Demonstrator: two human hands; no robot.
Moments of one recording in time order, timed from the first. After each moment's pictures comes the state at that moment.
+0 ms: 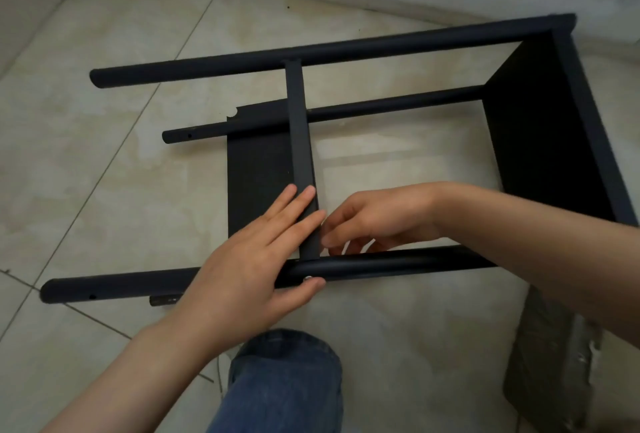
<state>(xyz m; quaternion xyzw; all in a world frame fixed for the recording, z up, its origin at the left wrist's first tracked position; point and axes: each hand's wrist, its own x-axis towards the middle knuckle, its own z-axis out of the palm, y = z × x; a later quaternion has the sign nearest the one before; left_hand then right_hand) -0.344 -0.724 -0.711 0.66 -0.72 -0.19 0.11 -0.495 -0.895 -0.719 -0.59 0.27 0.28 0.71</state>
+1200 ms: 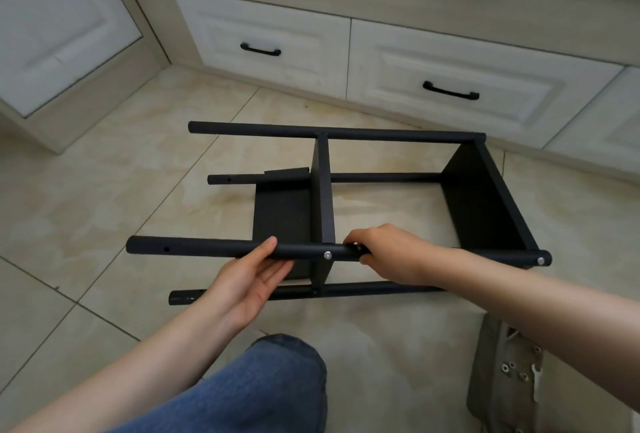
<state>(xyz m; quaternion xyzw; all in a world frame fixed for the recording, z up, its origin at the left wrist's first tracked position) -0.344 -0.707 -0.663 0.53 0.12 -0.55 0.63 -0.528 -0.850 -0.646 -0.88 0.33 0.17 0.28</state>
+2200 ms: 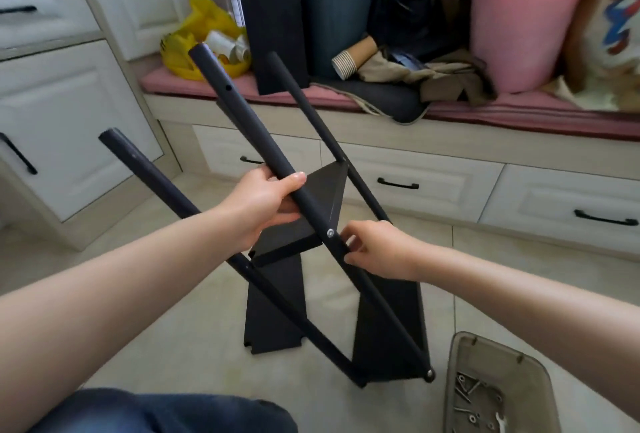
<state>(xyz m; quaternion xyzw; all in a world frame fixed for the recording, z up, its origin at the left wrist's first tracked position) -0.396 -0.765 -0.416 0.66 -0.36 -0.40 0.53 -0.572 -0.835 -0.474 -0.88 0.39 0.00 0.29</state>
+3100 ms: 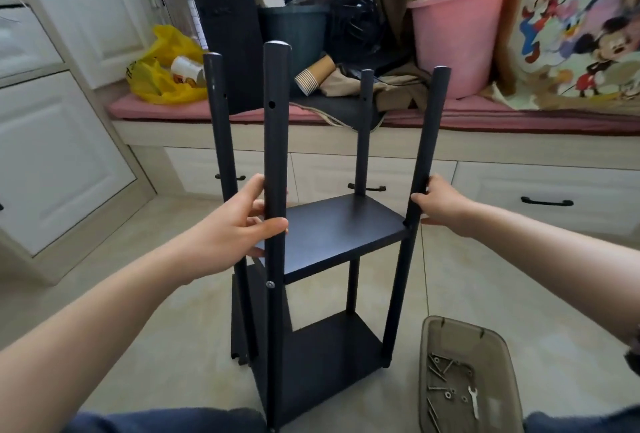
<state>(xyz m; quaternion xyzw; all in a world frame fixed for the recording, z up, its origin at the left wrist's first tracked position) -0.409 -0.713 -0.390 0.62 -0.62 -0.35 0.33 -0.683 -0.908 -0.460 -0.63 0.62 -0.23 0.40</state>
